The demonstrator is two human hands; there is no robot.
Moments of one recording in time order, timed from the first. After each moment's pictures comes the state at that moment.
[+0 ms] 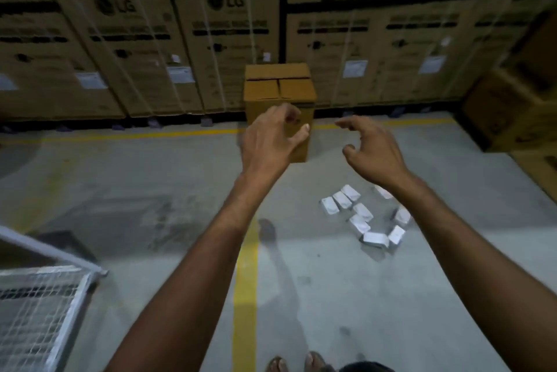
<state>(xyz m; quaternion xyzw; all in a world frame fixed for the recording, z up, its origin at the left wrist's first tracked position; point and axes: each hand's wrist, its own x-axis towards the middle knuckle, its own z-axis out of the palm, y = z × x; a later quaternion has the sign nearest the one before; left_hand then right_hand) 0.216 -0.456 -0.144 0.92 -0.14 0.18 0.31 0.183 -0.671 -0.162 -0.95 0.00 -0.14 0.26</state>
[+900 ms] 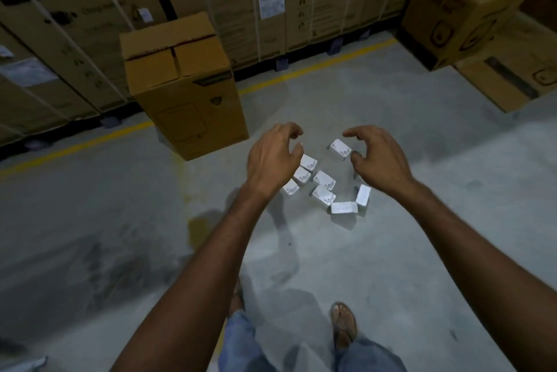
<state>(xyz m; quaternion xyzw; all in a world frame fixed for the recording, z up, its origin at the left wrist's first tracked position) 0.400 -0.704 -0.320 0.91 -0.29 -0.04 0.29 0.290 -0.906 -0.336 -0.94 0.20 -0.08 0.25</state>
